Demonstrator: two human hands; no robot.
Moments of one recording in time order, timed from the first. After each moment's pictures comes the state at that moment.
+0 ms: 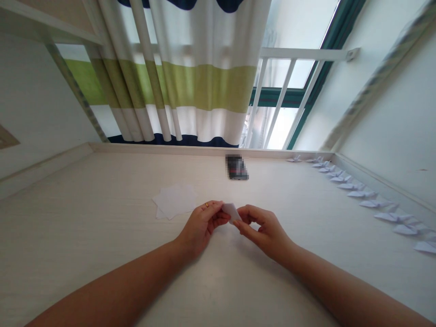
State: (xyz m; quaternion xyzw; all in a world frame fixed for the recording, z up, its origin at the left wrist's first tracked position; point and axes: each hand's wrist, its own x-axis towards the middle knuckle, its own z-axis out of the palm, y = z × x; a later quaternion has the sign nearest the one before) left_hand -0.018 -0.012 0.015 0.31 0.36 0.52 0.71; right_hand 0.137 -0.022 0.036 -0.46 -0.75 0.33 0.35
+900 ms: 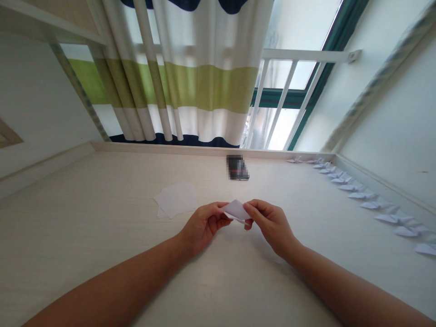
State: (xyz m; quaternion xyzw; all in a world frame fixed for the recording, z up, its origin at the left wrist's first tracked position) left_hand -0.022 -0.011 0.015 0.31 0.28 0.48 0.77; right_hand 0.139 -0.016 0.033 -0.48 -0.62 0.45 0.44
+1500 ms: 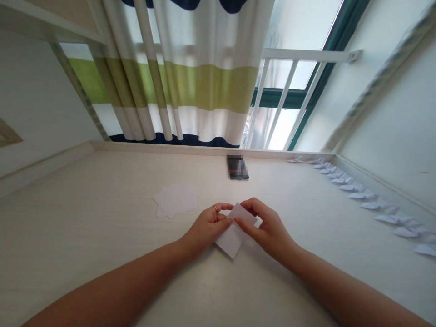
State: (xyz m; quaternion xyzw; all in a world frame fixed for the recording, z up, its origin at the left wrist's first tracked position) left_hand -0.020 -0.014 0.007 0.47 0.38 0.40 0.69; right_hand 0.139 -0.018 0.036 -0.48 -0.75 0.26 0.37
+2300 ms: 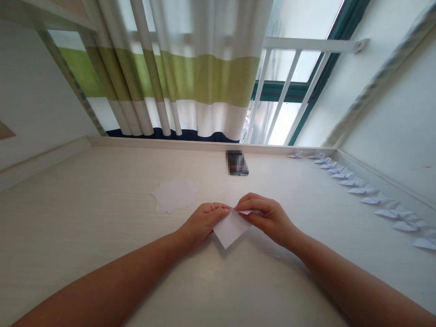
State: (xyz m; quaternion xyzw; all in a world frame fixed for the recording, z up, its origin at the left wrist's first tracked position) left_hand -0.021 -0.013 0.012 0.42 0.40 0.38 0.72; right_hand 0.153 -0.006 0.037 -0.35 -0.79 0.36 0.37
